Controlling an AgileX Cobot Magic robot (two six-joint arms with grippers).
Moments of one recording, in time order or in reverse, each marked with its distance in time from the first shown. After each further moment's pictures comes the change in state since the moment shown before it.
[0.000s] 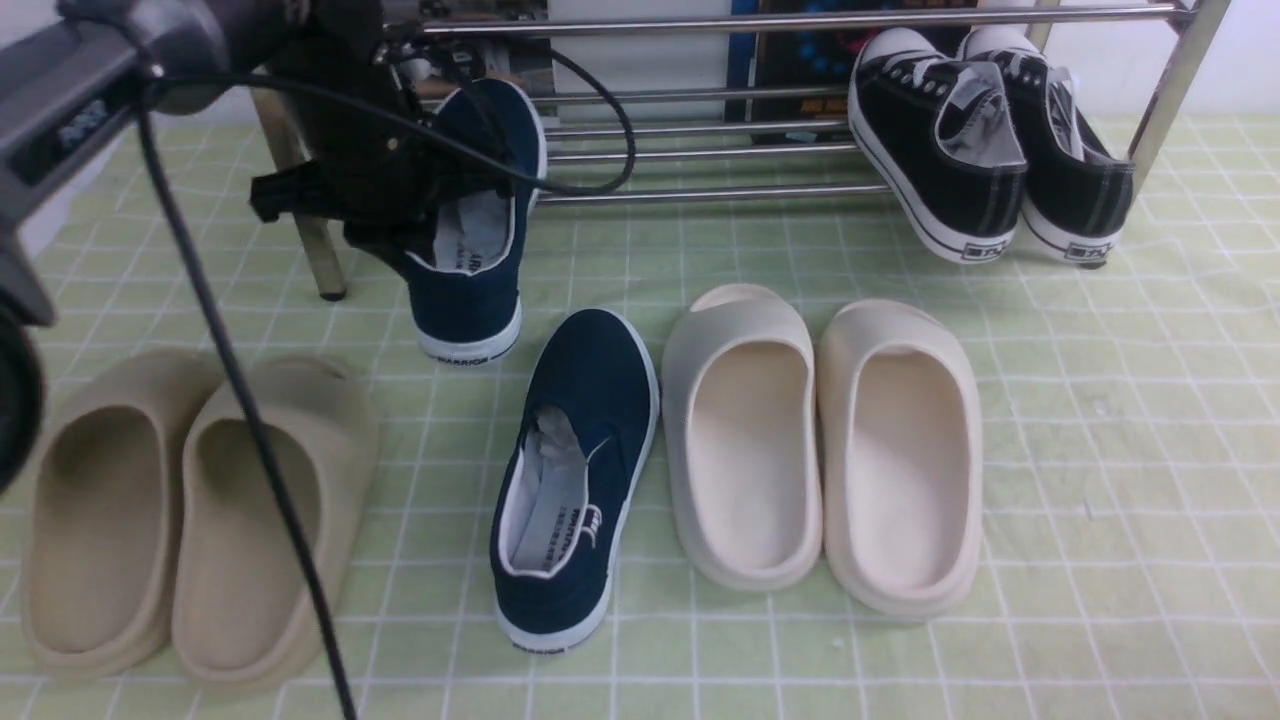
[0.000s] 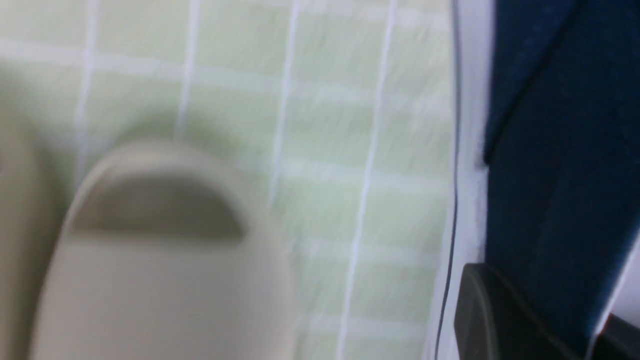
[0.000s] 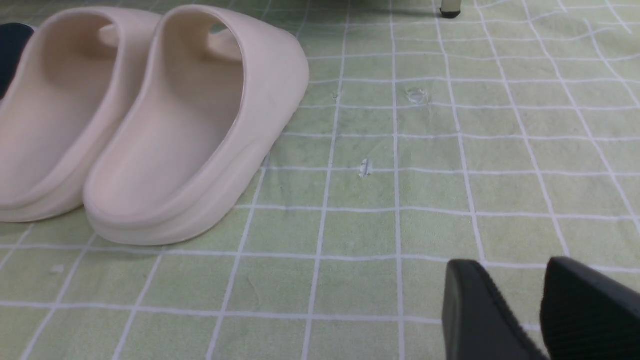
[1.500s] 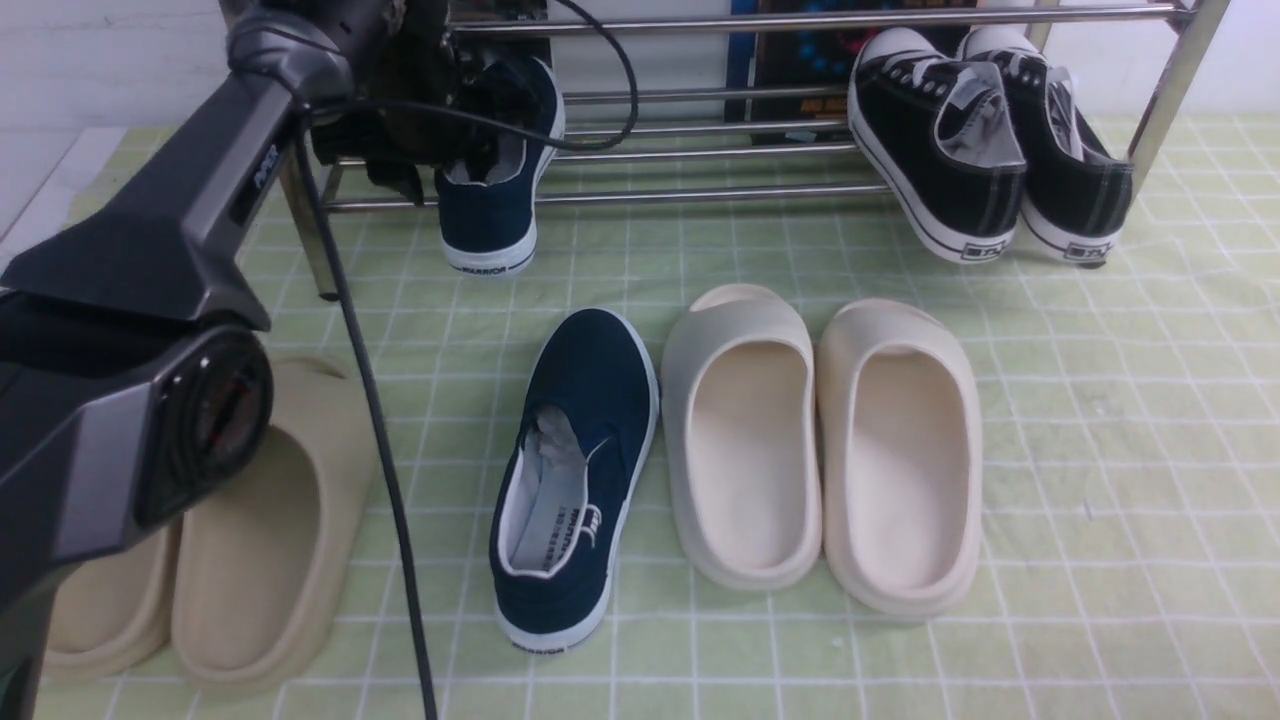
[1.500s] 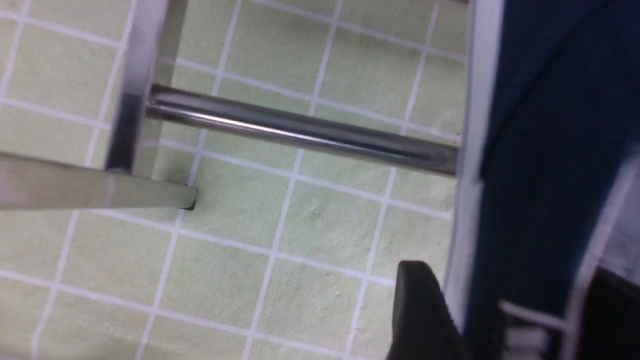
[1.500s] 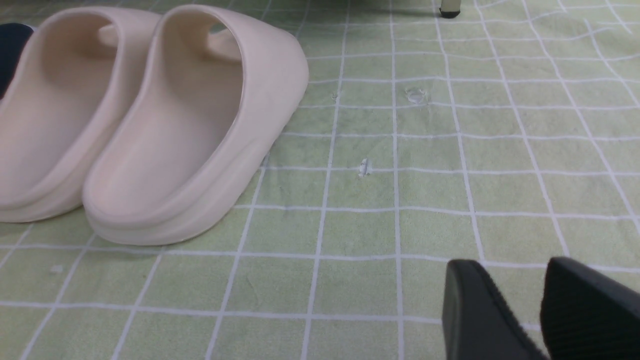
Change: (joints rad) right arm 0.000 0.000 0.000 0.000 0.000 0.000; left arm 0.001 0.301 -0.505 0.132 0.015 -0.147
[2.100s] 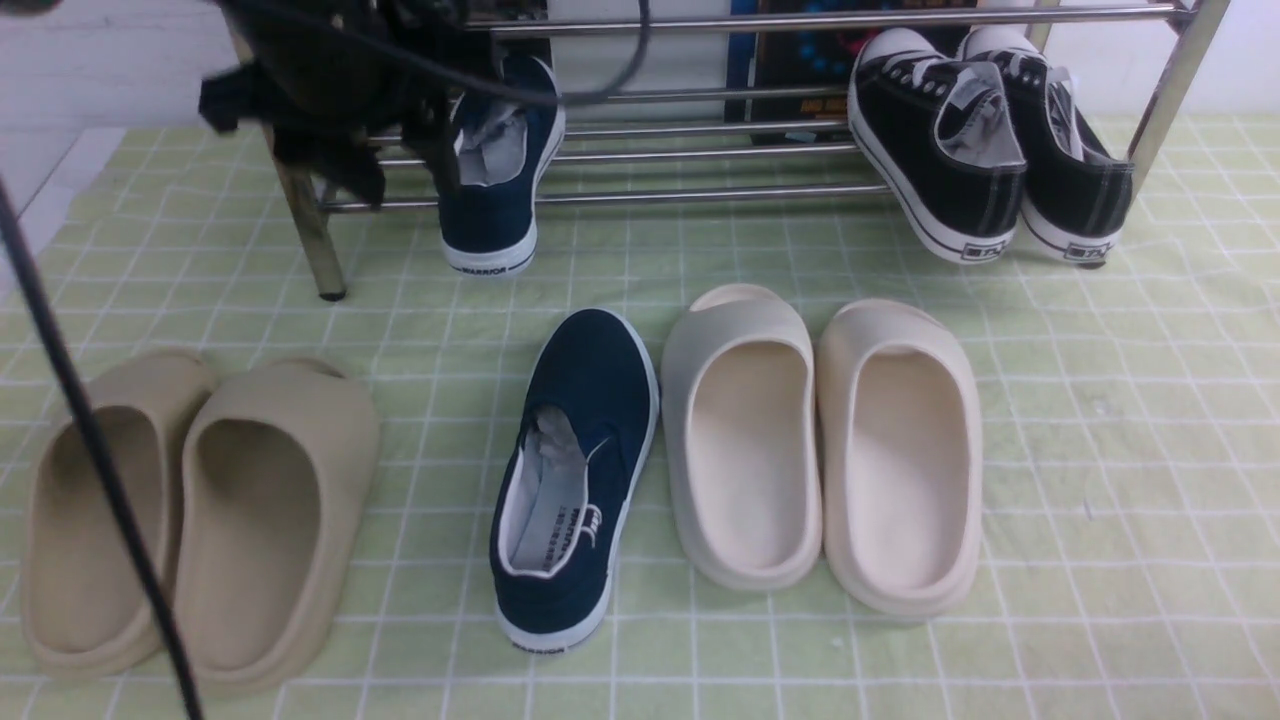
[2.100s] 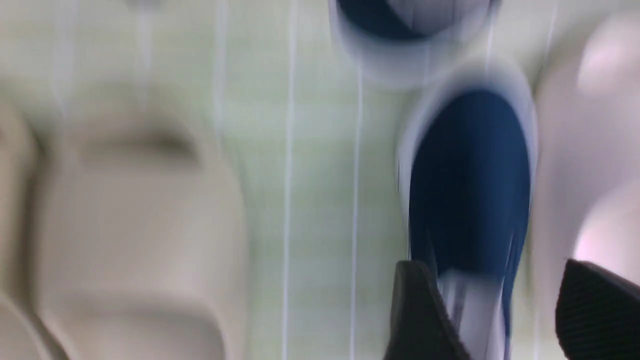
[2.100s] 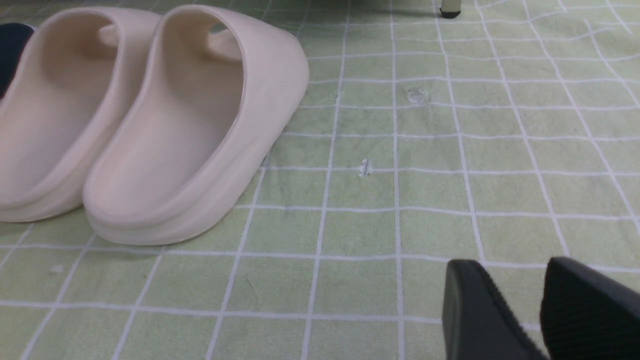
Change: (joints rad) right arm 0.000 0.000 0.000 0.000 0.000 0.000; left arm -0.057 -0.642 0.829 -0.247 0.003 0.227
